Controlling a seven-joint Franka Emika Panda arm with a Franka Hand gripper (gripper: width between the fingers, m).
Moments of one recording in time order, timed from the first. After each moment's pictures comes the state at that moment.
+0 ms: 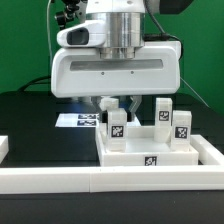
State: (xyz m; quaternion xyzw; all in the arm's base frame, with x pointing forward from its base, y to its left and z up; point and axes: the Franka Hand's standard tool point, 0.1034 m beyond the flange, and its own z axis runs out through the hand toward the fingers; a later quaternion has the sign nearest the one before) arm 0.584 -0.011 0.078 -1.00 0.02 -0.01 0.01
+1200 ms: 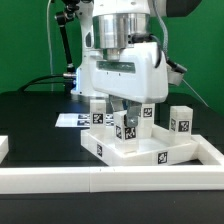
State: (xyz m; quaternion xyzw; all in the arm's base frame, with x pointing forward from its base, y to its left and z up) arm 0.585 0.005 0.075 -0.80 0.60 -0.02 0.05
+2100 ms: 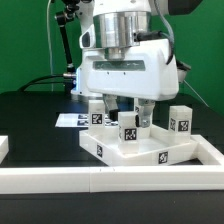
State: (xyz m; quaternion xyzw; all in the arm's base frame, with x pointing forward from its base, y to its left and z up) arm 0.591 0.005 0.078 -0.88 0.47 -0.03 0.06
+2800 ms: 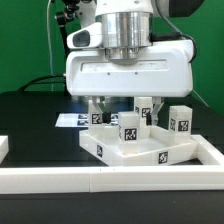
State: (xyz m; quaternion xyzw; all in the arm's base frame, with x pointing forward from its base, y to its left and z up) arm 0.590 0.009 0.077 -0.97 0.22 -0.04 0.04
